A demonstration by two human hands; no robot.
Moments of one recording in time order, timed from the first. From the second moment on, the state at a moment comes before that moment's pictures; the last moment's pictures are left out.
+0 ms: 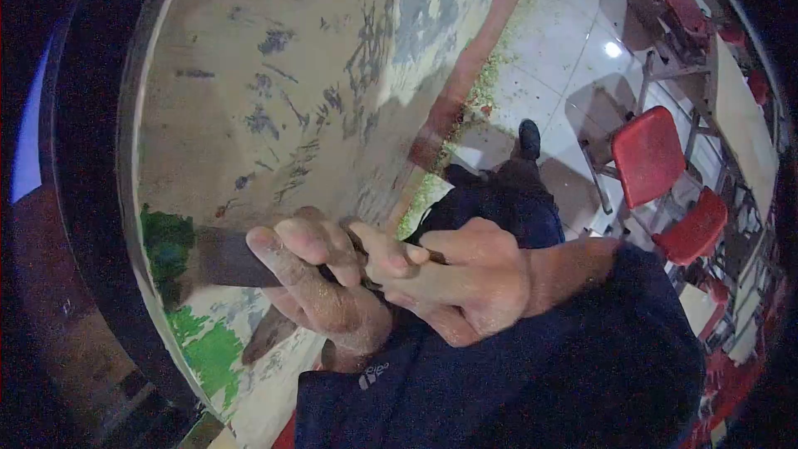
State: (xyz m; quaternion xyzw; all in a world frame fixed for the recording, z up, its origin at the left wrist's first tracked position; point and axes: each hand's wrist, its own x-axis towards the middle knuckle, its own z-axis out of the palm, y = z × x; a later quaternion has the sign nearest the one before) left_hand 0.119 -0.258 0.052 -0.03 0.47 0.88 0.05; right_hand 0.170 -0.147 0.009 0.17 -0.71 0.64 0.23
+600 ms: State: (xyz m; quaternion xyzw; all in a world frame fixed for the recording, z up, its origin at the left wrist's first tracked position) left_hand 0.123 -0.250 0.053 -0.03 0.67 0.74 -0.04; right_hand 0.173 -0.151 -0.001 0.19 -0.71 0.65 0.20
